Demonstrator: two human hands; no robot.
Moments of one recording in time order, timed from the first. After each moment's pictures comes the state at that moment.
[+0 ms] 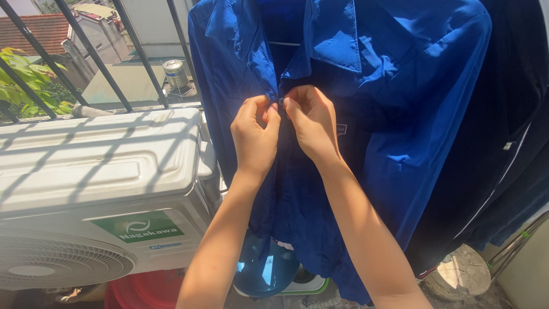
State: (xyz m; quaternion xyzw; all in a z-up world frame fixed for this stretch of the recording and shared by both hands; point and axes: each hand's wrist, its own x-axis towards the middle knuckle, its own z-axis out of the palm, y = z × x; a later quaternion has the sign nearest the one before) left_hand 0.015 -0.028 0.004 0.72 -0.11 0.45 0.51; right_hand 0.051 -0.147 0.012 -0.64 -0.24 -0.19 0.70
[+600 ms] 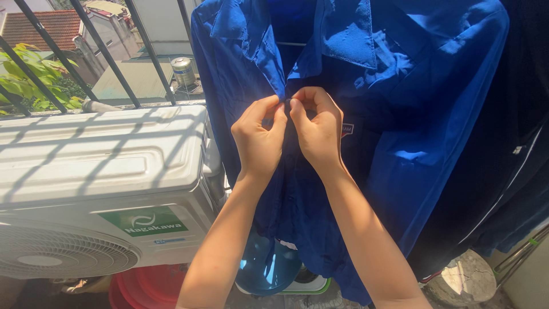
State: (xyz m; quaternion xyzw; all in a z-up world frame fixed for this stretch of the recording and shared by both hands) left_hand 0.004 -0.032 0.009 0.70 -0.14 0.50 0.49; right_hand 0.037 -0.144 0.009 -0.67 -0.25 -0.31 0.62
